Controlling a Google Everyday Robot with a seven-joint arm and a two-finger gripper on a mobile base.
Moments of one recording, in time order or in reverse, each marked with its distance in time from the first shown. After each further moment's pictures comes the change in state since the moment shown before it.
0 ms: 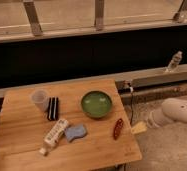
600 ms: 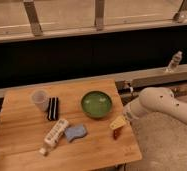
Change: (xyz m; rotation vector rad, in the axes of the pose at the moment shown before) arm -0.075 0.107 -0.015 -0.064 -0.045 -0.255
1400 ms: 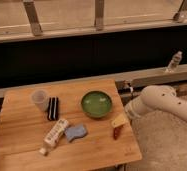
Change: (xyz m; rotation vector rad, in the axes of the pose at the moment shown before) arm -0.011 -0.013 -0.012 0.035 0.002 0.000
